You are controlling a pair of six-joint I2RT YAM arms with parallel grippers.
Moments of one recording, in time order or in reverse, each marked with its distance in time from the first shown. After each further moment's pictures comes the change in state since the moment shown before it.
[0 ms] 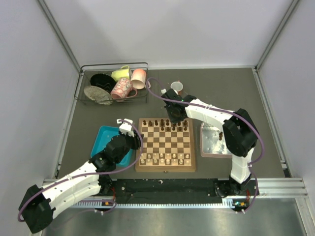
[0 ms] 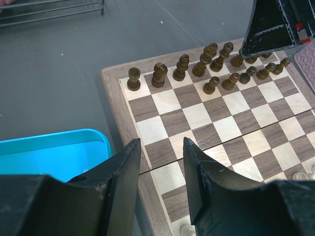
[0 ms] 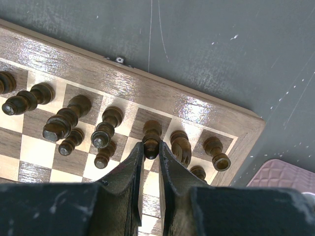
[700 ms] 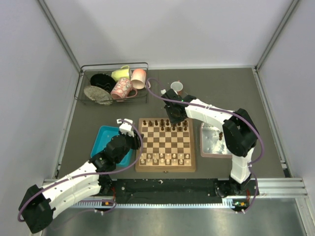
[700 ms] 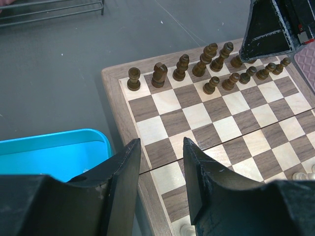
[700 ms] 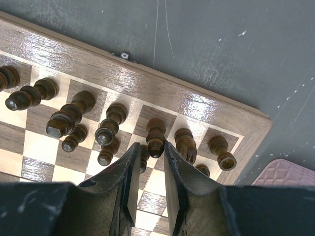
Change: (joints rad) left arm 0.000 0.000 0.000 0.000 0.000 0.000; right arm 0.000 0.001 0.000 -0.005 -0.020 0.001
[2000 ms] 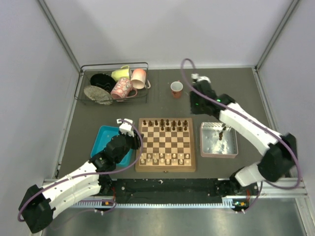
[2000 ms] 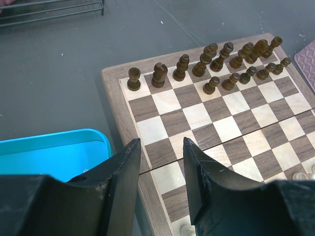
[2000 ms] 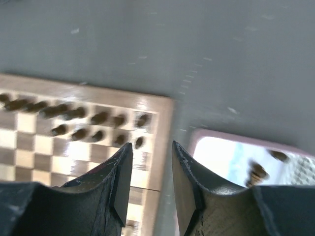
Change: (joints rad) left arm 0.000 0.000 0.000 0.000 0.000 0.000; right arm -0.100 -0.362 -0.113 -0.003 0.080 0.021
